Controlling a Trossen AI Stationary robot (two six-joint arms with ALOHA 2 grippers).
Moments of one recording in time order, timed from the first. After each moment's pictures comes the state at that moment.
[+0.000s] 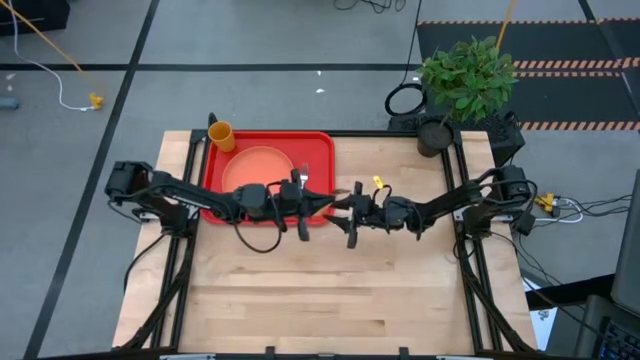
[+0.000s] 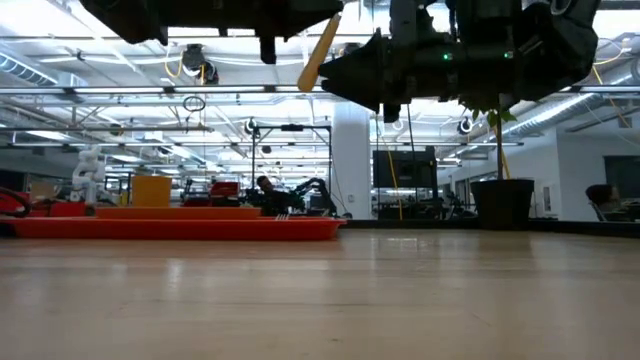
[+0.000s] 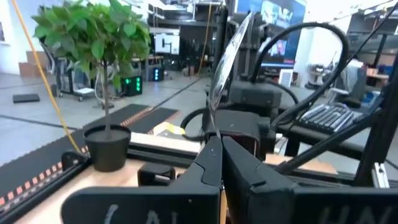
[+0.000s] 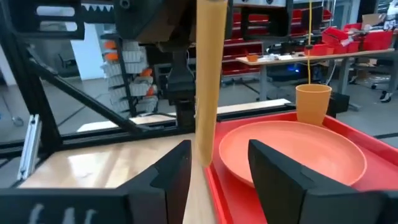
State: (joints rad) left arm -0.08 1.52 0.78 0.86 -0.21 -0.05; right arm 0.07 1.67 0.57 1.12 0.19 0.11
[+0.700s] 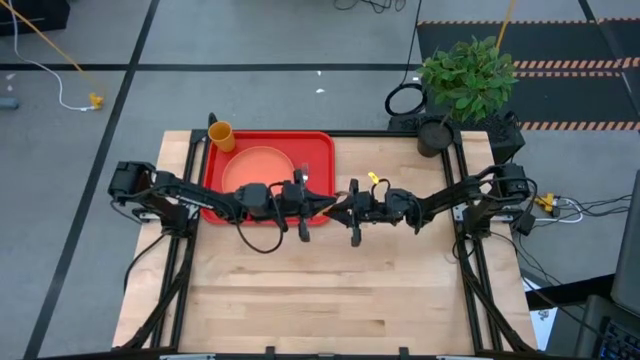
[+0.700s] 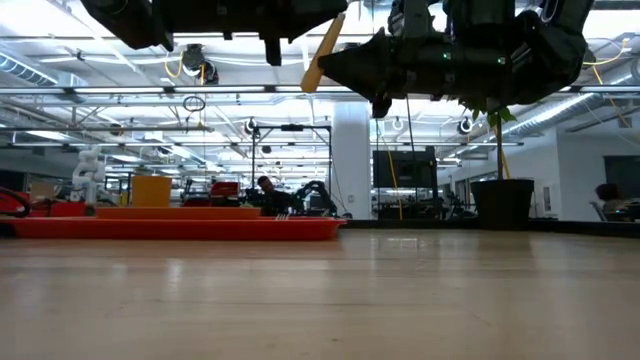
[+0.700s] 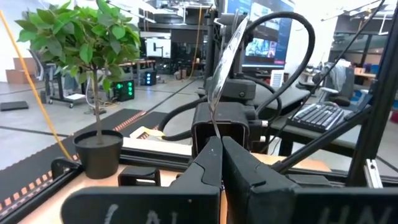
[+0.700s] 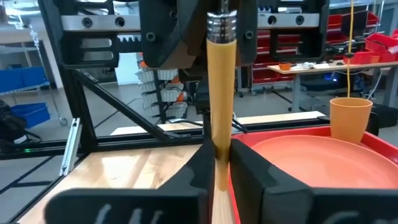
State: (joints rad) left arm -0.07 1.55 0.78 0.90 -0.16 -0.03; right arm 0.01 1.66 0.57 1.17 -0.01 0.11
